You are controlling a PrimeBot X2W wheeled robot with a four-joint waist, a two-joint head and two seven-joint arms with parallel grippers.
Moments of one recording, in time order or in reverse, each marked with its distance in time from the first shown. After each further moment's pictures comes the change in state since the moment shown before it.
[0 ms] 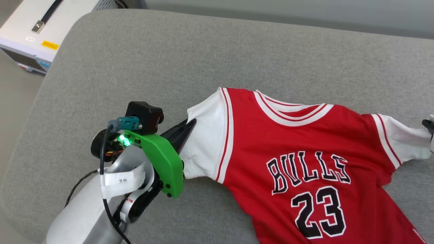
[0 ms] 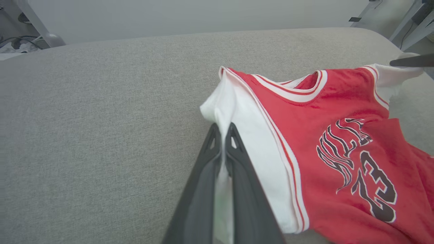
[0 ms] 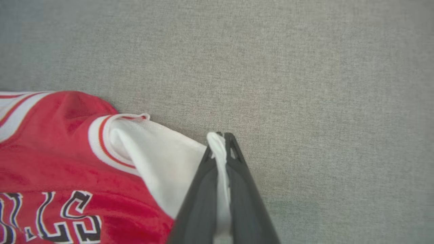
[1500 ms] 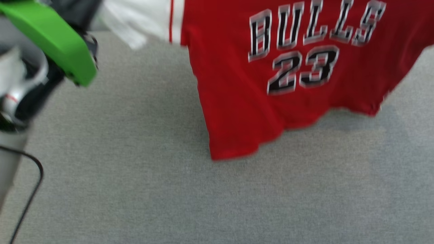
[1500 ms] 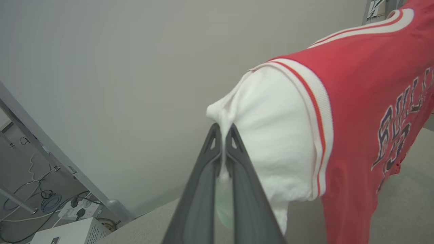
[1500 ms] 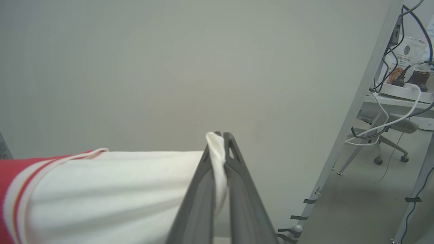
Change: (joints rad) left arm -0.437 0.193 0.198 -0.012 -0.059 -0.115 0.061; right arm -0.535 -0.233 0.097 -0.082 0.131 0.001 -0.435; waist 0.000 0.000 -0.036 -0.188
